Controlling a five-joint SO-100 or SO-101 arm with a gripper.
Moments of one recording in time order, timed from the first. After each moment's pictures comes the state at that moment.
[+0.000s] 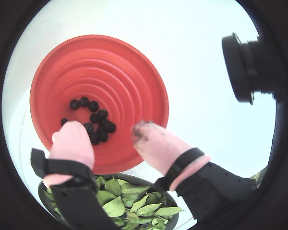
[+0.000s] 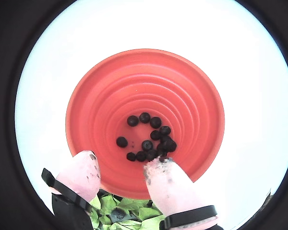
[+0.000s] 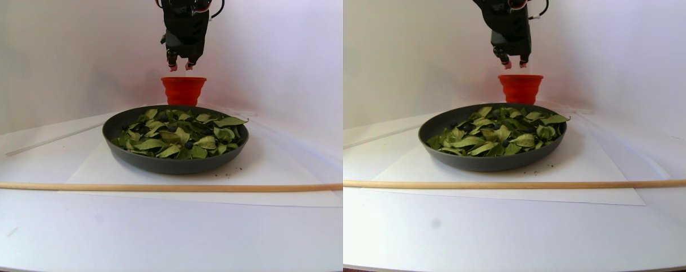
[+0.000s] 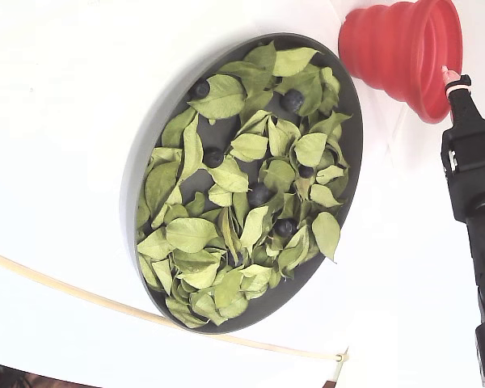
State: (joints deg) arm 10.5 77.7 86.2 -17.1 -91.6
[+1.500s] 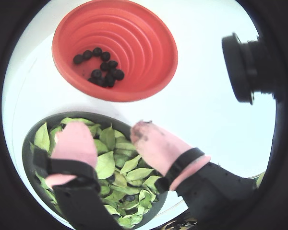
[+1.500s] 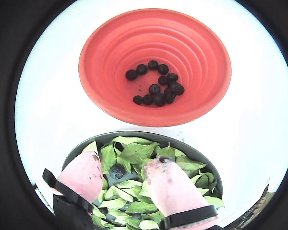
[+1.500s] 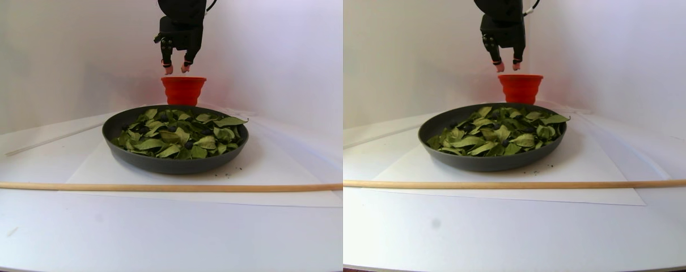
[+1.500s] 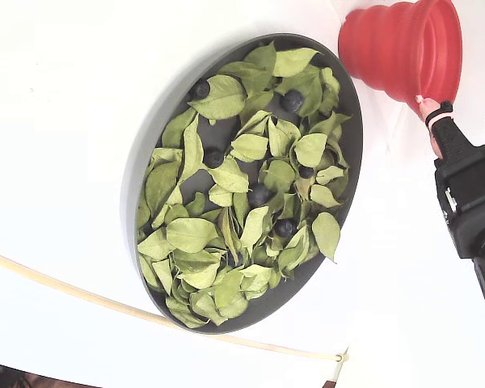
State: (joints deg) arm 8.9 90.7 97.2 -0.1 -94.9
